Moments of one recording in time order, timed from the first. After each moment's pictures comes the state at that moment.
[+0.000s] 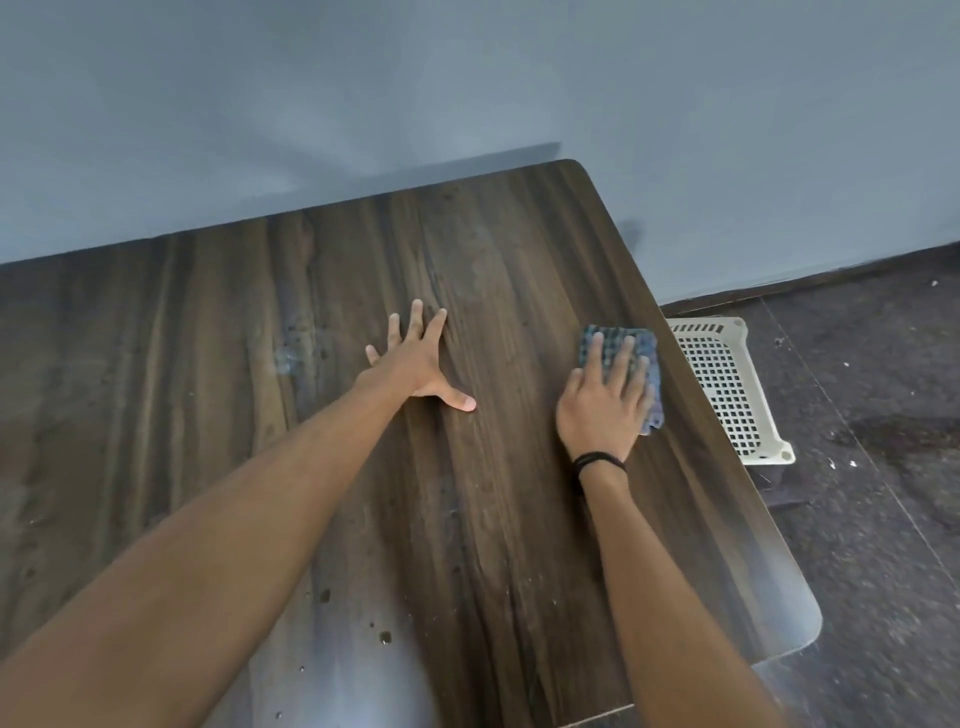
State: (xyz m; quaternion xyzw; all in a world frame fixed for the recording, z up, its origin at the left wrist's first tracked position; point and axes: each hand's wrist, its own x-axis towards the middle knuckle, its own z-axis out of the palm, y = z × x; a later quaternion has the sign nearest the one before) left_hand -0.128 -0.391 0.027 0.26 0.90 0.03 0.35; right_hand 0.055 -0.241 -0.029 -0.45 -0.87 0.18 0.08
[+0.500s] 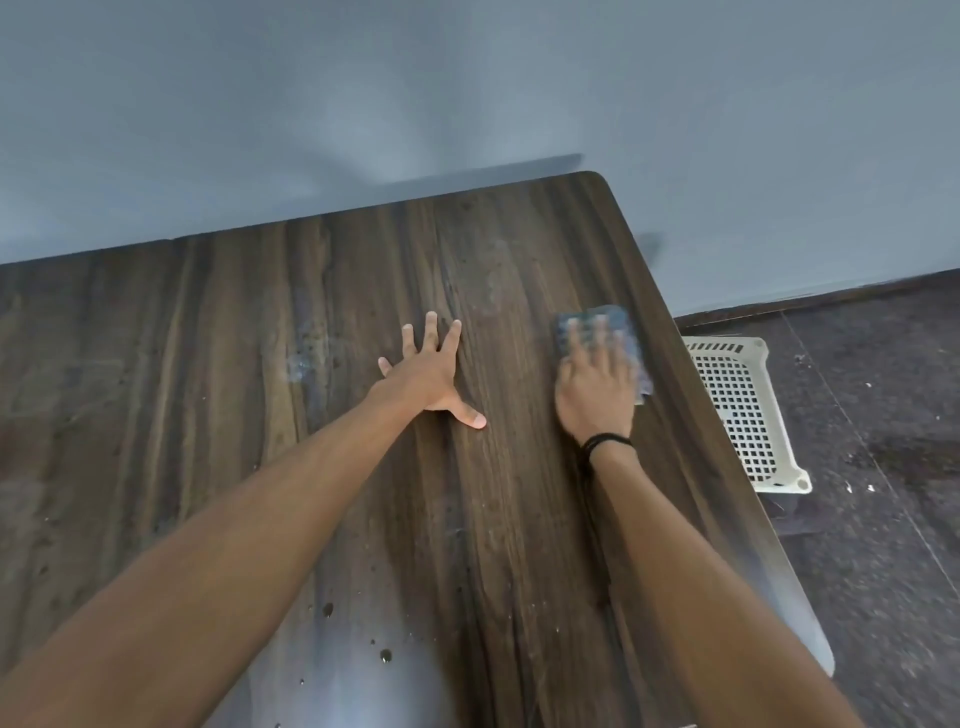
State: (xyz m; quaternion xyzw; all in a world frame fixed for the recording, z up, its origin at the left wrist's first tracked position) left_hand -0.133 -0.383 0.033 0.26 0.89 0.00 0.37; right_hand 0.012 -0.209 -0.025 -0.37 -0.91 0.16 0.08
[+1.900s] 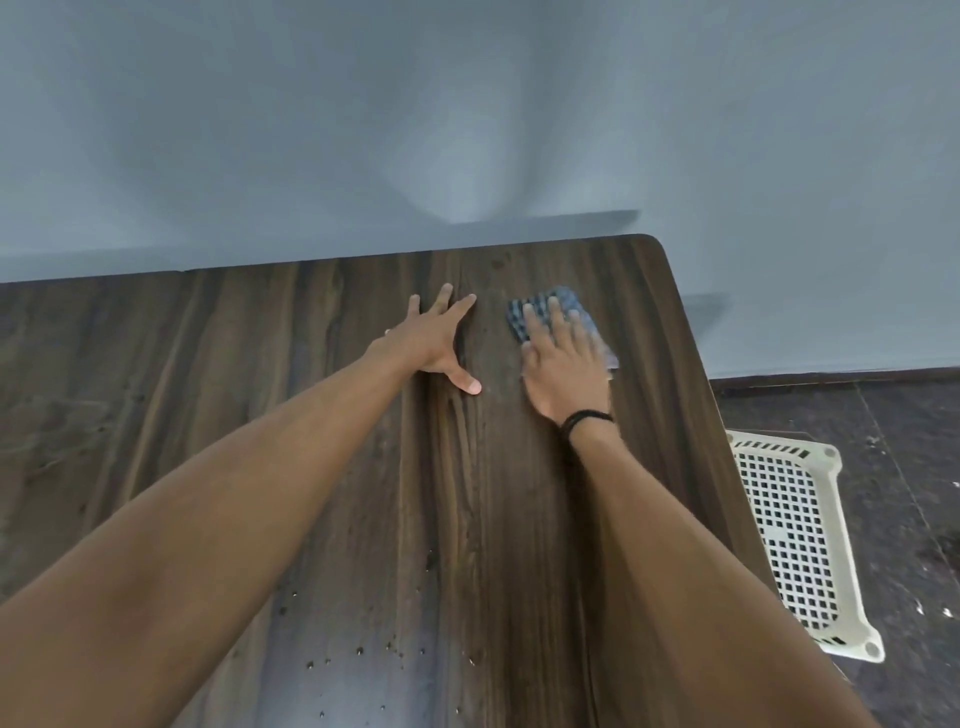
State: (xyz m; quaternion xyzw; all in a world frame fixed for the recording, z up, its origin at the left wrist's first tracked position) left_hand -0.280 -0.318 0.029 0.25 0.91 0.02 0.33; right_hand -0.157 -0.156 -0.030 -0.20 -0.96 0.16 0.05
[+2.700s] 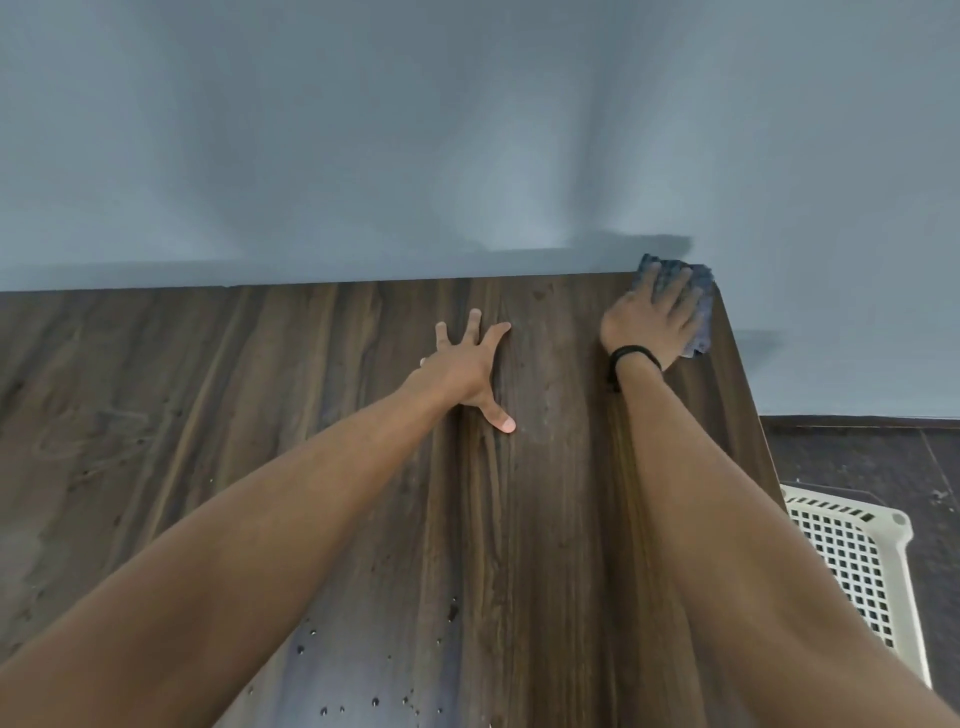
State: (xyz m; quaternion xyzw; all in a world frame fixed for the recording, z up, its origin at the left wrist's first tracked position) left_hand -0.283 -0.314 0.036 0.21 0.92 0.02 0.34; right_hand -0.255 -0.098 -0.012 -0.39 -0.89 0.22 0.07
